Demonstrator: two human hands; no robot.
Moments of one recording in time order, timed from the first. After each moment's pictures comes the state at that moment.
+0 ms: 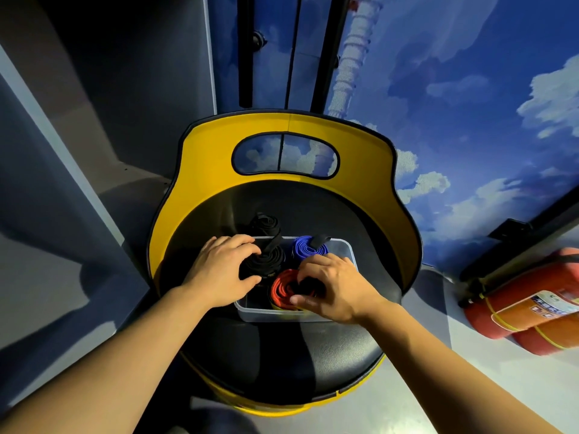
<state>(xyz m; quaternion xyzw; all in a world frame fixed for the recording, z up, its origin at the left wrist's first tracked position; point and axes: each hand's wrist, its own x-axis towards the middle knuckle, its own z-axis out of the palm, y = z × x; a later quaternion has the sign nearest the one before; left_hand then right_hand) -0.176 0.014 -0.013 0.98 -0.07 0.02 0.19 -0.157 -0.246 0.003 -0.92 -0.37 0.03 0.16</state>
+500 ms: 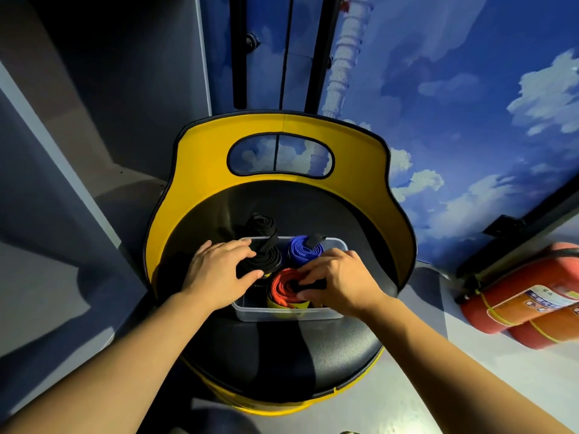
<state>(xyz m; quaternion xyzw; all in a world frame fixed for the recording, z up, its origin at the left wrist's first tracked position) -0.180 0.009 -0.021 0.98 -0.04 0.06 0.20 -0.153 -0.254 0.008 -0.93 -0.34 0.00 0.12</state>
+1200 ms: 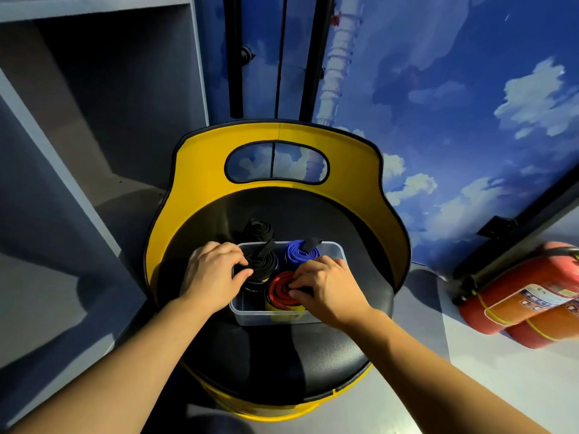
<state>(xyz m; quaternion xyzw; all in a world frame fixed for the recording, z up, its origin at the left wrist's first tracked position) -0.180 0.011 -0.019 0.97 -0.02 0.13 0.18 -0.173 -0.235 0.002 -0.94 -0.29 -0.06 0.14</state>
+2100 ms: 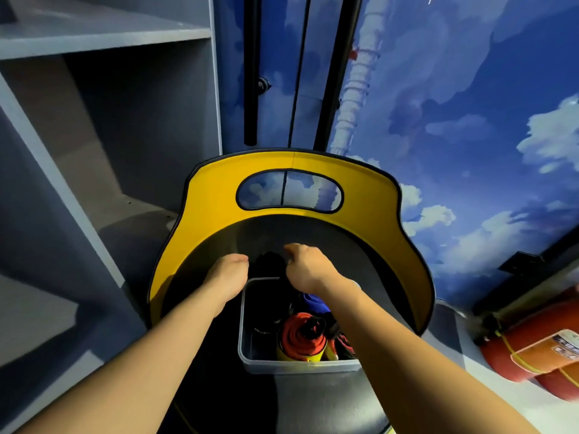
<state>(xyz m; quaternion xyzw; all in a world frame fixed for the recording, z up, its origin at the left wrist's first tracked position) -0.101 0.017 -0.004 0.80 0.25 -0.06 0.54 -0.064 -0.156 0.035 -0.95 -0.12 0.16 0.22</state>
